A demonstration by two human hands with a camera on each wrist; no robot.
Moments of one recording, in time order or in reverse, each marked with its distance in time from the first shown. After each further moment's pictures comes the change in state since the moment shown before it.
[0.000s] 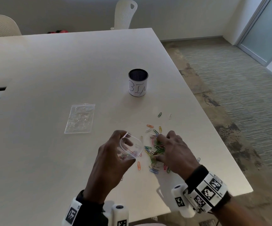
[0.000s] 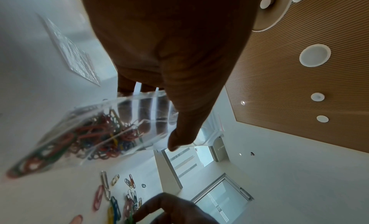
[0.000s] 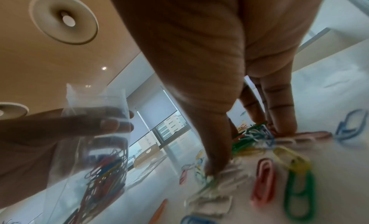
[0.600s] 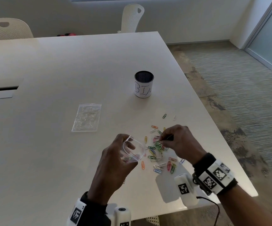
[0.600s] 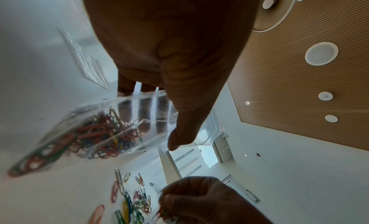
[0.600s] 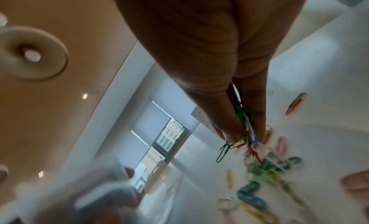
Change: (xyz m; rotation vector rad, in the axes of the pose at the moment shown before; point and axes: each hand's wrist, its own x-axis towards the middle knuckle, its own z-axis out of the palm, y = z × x) left_hand -0.012 -0.004 -0.001 0.007 -0.005 -0.060; right_hand 0.020 0.004 -0.026 0.397 0.101 -0.105
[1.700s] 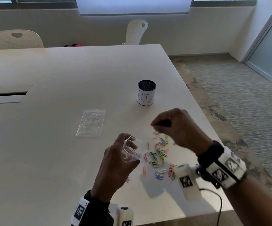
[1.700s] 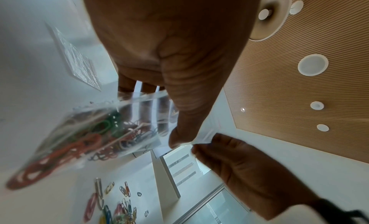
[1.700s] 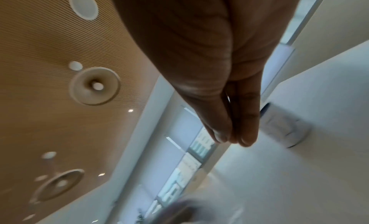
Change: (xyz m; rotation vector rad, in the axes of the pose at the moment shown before) left_hand 0.004 0.009 -0.005 -0.071 0.064 0.074; right_hand 0.007 -0.063 -0.041 0.047 0.065 -0.291
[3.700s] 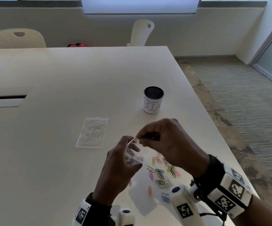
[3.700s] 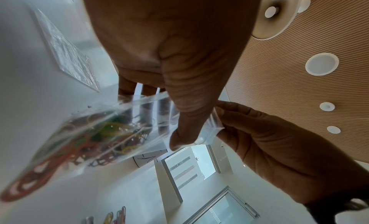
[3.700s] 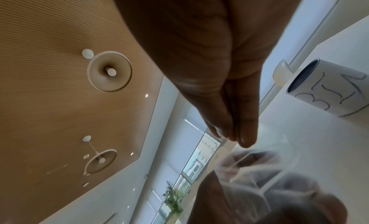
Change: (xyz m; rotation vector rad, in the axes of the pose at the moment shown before) left_hand 0.050 -0.018 -0.003 0.022 -0.006 0.012; right_hand 0.032 -0.036 0.022 0.086 -0.094 -0.106
